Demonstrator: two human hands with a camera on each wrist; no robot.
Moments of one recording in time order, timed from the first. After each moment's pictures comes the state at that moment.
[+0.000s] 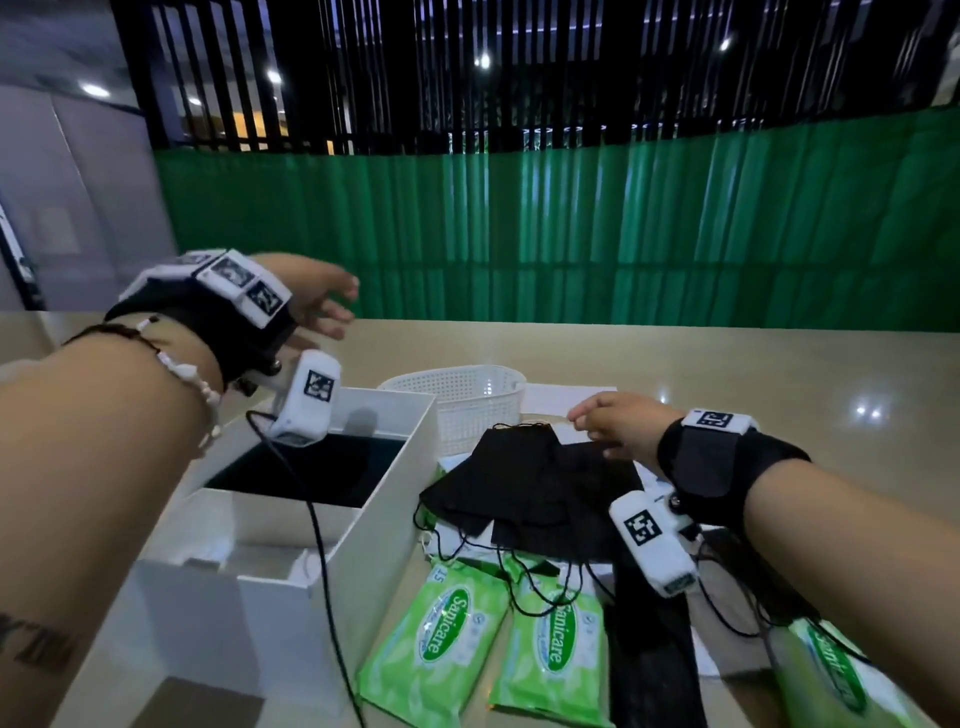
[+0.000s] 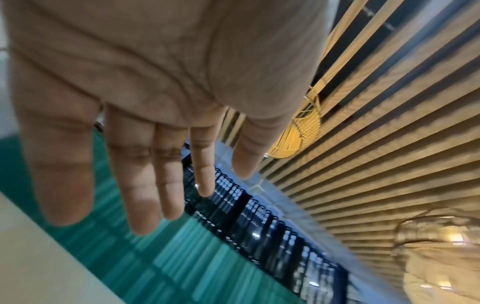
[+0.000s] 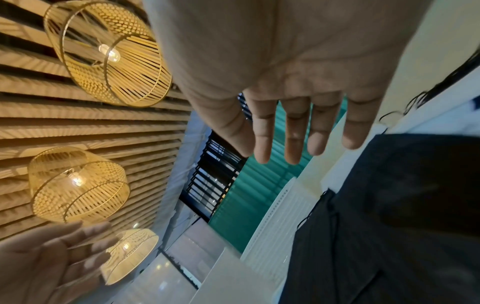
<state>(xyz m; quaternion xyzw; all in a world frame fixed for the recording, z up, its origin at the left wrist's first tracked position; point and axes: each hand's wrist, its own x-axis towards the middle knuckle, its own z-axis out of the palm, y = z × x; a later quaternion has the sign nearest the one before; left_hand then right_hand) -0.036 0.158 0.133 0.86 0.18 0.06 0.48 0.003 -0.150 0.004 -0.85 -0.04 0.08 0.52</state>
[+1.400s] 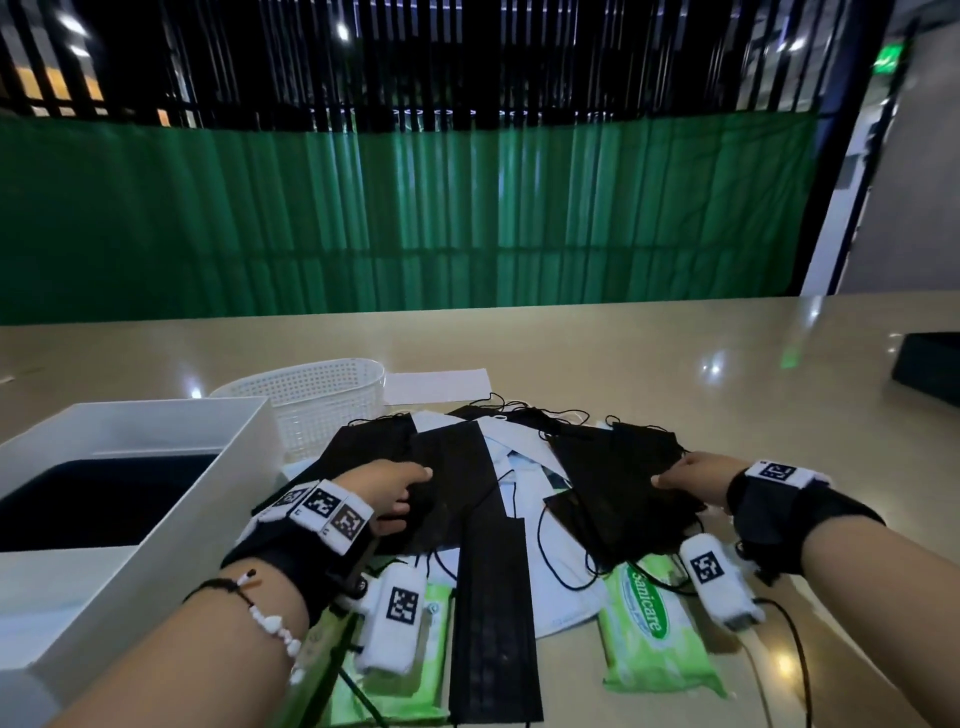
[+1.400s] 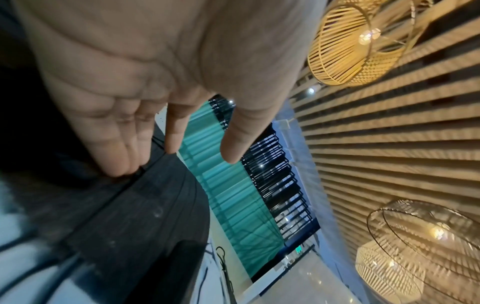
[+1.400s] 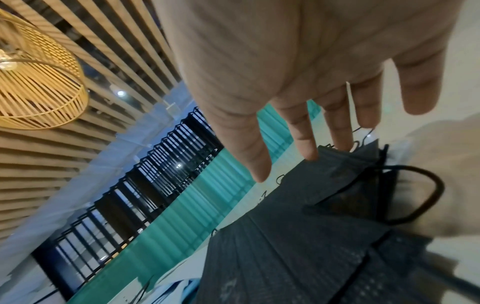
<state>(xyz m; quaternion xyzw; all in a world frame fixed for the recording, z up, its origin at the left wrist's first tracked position) -0.021 -0.038 -0.052 0.78 0.16 -0.17 0.58 -0.040 -0.365 -0.054 -0.93 0.22 0.08 0.29</state>
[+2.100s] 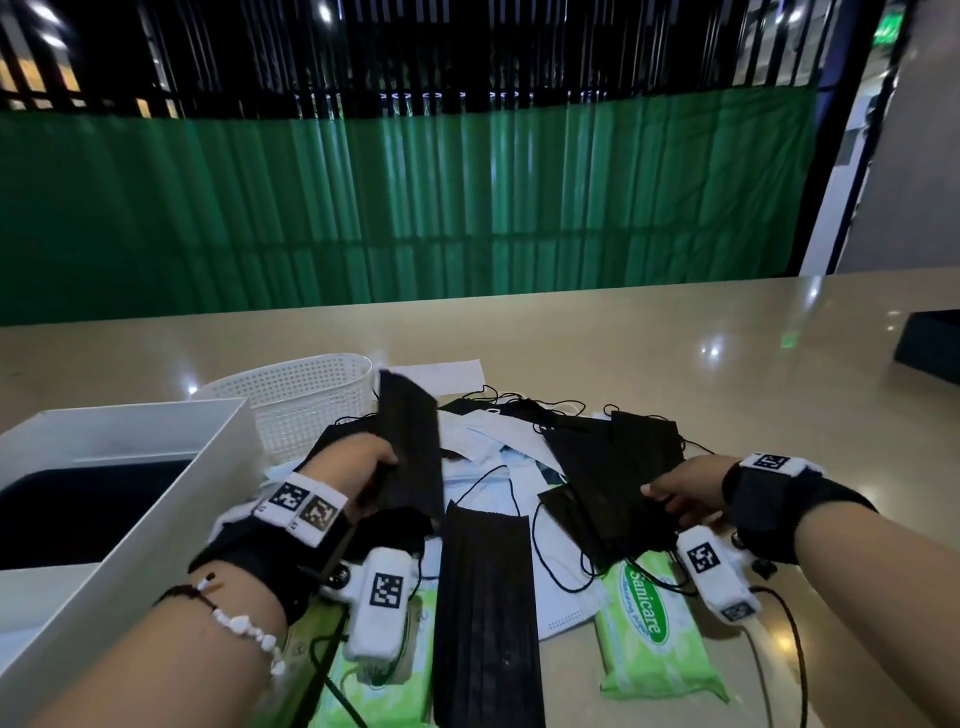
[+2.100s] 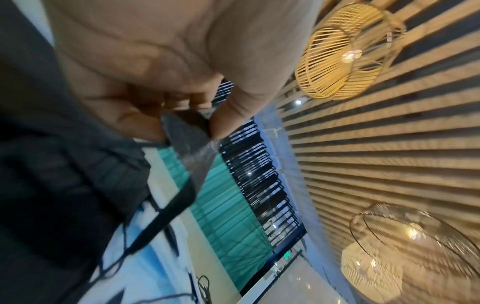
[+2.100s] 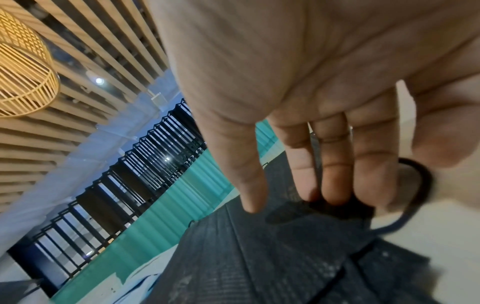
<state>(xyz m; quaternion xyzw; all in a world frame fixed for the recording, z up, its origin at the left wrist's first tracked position) -0.005 -0.031 -0.041 0.75 0.16 -0.12 0.62 -0.040 -0.367 -0.064 -0.87 0.28 0.16 0.37</state>
